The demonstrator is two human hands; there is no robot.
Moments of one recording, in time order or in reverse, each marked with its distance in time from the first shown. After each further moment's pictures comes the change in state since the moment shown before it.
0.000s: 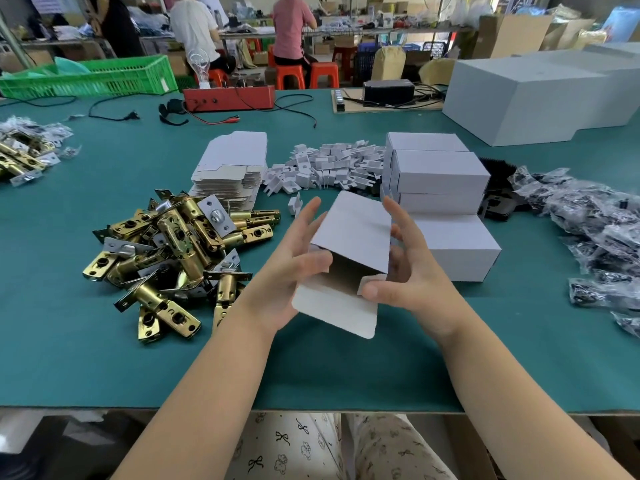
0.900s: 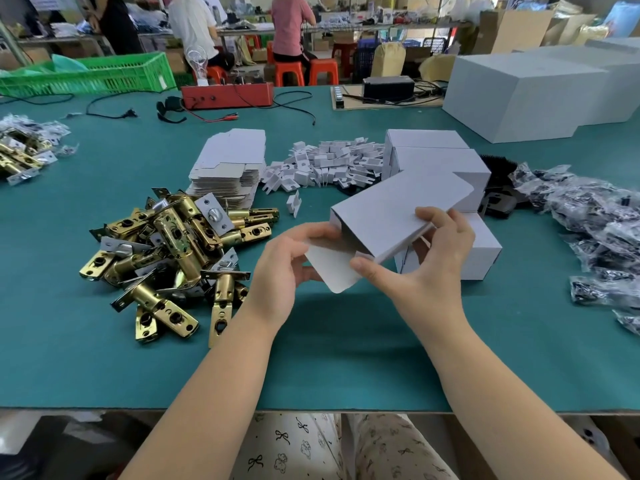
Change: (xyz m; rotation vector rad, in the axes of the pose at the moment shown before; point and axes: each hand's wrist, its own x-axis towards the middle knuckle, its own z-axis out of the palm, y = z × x) left_hand 0.008 -0.013 -0.008 0.247 0.137 0.197; right_hand 0.006 0.015 0.008 -0.391 0.566 -0.236
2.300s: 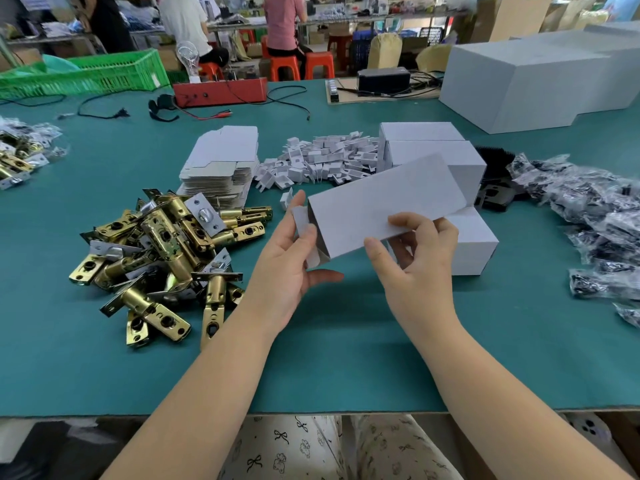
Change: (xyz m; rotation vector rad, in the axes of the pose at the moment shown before) left_hand 0.008 -0.010 0.012 -0.138 0.126 -0.090; right_hand -0.003 -0.008 0.001 0.021 -0.031 0.100
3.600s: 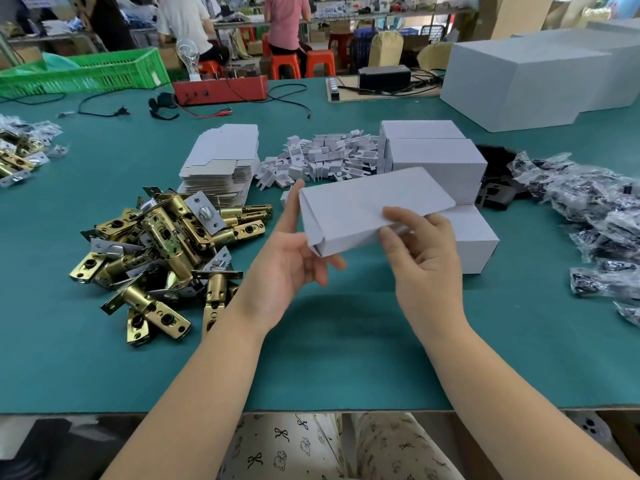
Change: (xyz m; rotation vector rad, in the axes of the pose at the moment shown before) left_hand -0.002 0.008 -0.011 0.059 -0.220 0.037; right_hand 0.001 -0.008 -0.004 0.182 -0.009 -0.019
